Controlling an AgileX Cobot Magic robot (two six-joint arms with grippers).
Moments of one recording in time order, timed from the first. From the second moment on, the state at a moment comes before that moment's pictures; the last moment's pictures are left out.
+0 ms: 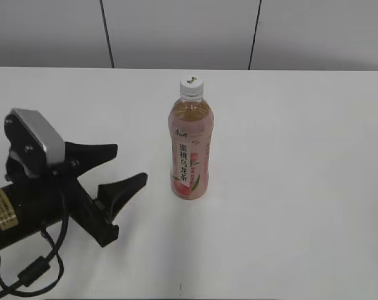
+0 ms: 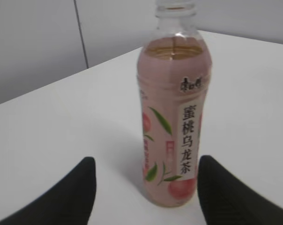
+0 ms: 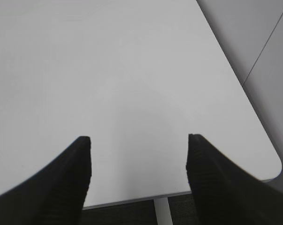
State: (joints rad) left arm -0.48 1.67 -0.27 0.33 -1.12 -0.08; right arm -0.06 -0.01 -0.51 -0.04 1.10 -0.06
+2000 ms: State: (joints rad) left arm -0.49 2.06 -0.72 0.57 -1.19 -0.17; right arm -0.06 -0.01 -0.51 -0.04 1.10 -0.06
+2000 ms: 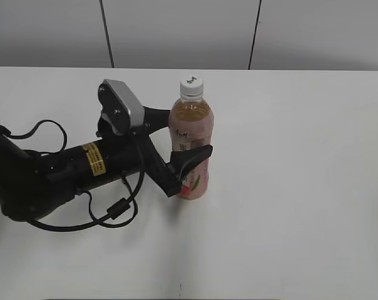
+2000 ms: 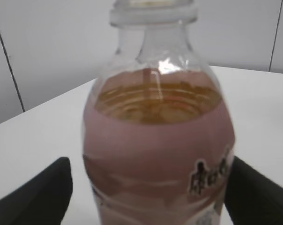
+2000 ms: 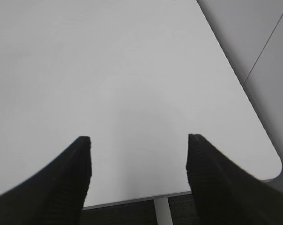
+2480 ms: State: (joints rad) left arm -0.49 2.06 -0.76 0.58 -1.16 -0.18; right arm -0.06 -0.01 -0.51 -0.04 1.10 -0.06
